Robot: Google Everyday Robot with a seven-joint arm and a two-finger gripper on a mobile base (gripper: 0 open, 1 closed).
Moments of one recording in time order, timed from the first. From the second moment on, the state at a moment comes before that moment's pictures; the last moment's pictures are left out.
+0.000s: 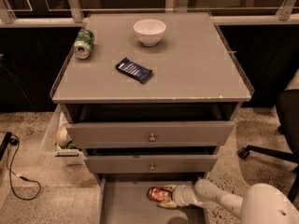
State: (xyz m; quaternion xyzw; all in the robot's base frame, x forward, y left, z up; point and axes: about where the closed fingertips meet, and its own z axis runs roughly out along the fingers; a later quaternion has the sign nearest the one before) arm 0.528 -0.110 0.137 -0.55 0.73 0.22 0.33
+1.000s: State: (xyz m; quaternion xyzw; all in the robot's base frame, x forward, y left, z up) arm 0.528 -0.110 0.137 -0.55 0.73 0.22 0.33
